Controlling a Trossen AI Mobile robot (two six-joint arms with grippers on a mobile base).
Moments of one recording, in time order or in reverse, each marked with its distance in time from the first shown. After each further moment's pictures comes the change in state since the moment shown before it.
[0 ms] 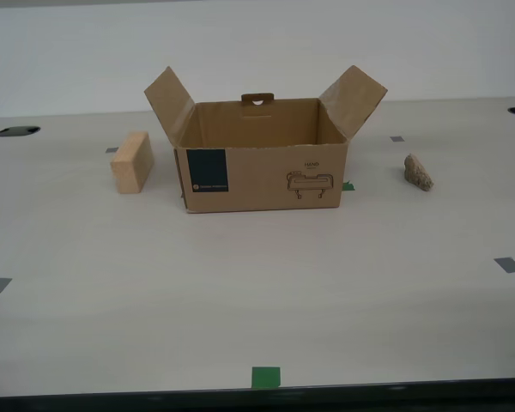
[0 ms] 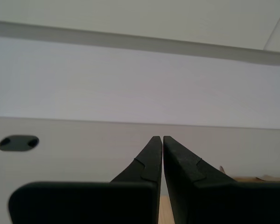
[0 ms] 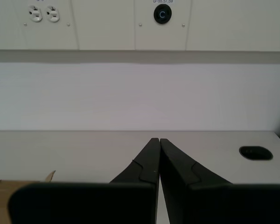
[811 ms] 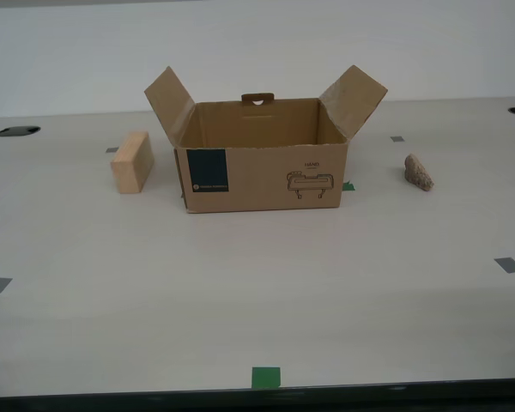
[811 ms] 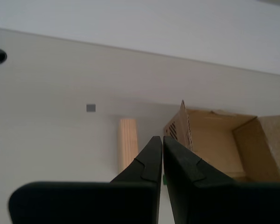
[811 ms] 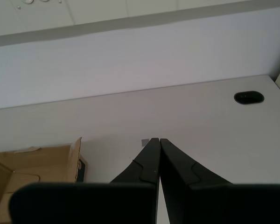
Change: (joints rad) arm 0 0.003 0.003 0.463 -0.740 0.000 0.141; arm 1 -0.005 0.078 0.417 -0.744 0.125 -0.087
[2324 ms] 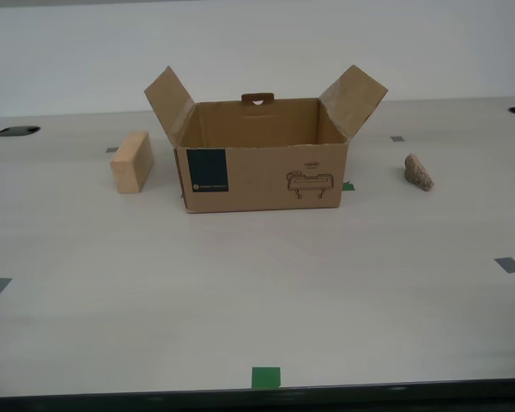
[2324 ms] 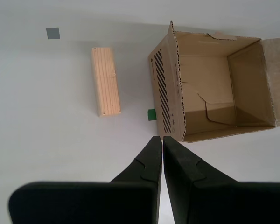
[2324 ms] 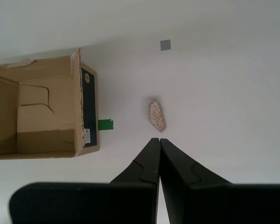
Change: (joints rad) arm 0 0.003 0.457 0.349 -0.462 -0.154 0.013; arm 1 -0.068 0.304 0.241 -0.346 0.088 0.068
